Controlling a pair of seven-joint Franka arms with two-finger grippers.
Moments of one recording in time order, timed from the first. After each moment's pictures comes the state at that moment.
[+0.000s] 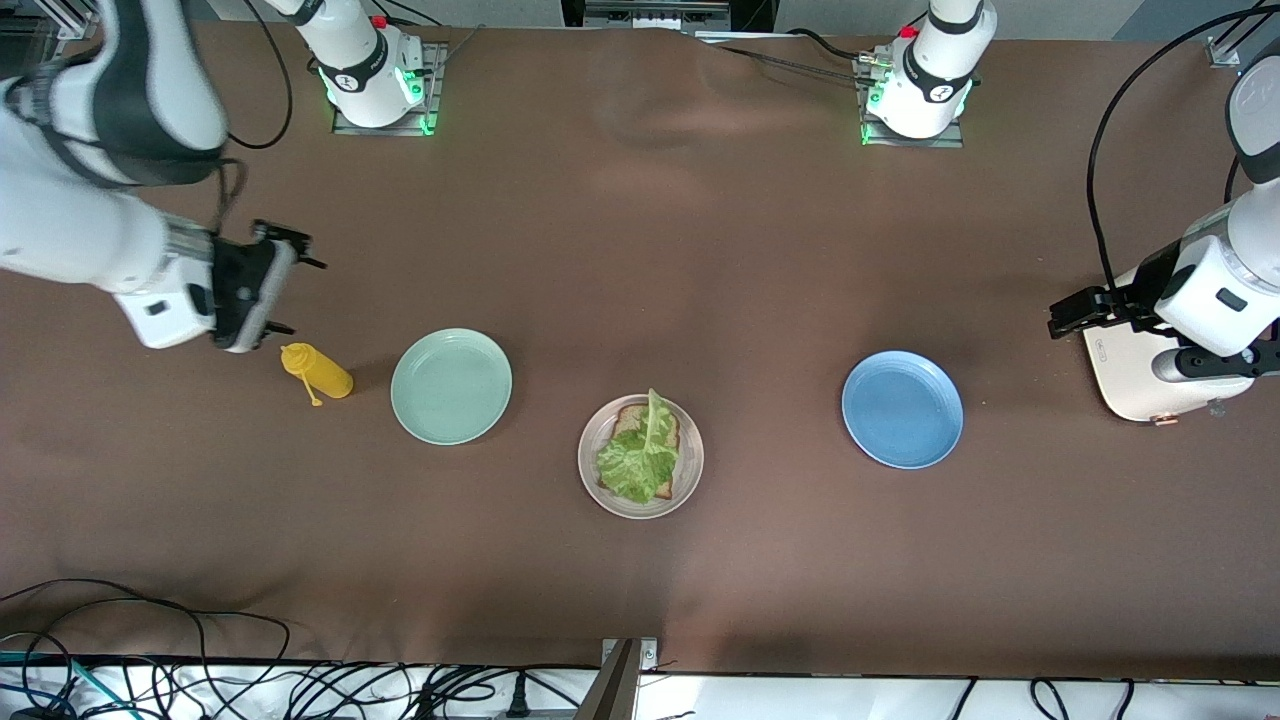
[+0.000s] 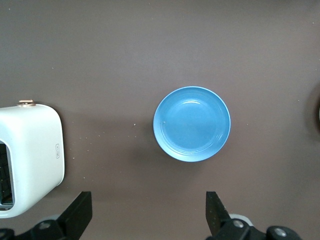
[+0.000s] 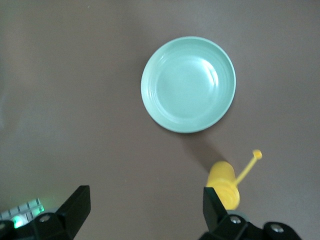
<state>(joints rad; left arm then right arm) 0.02 0.20 -0.05 -1.50 0.01 1.64 -0.13 0.05 0.15 -0.06 -1.81 0.27 1.74 -1.27</state>
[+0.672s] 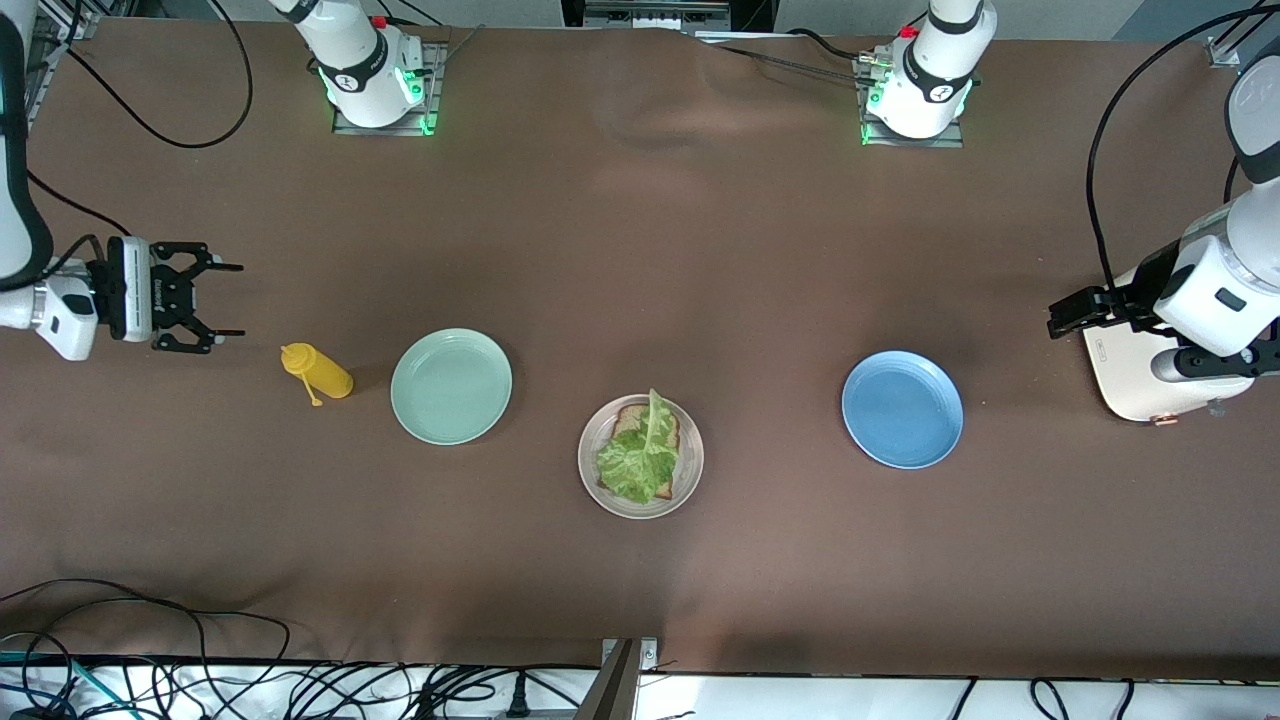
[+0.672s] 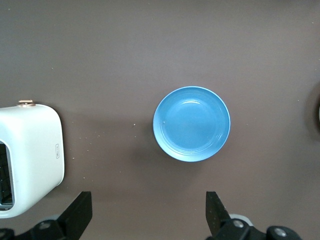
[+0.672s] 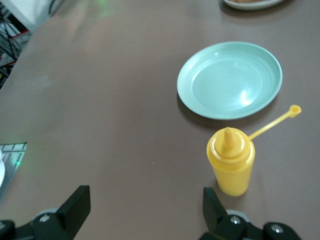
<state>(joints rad) 0.02 0.20 -0.05 -1.50 0.01 1.63 -0.13 -0.08 0.43 -0.29 -1.79 0.61 1.58 -2.18</state>
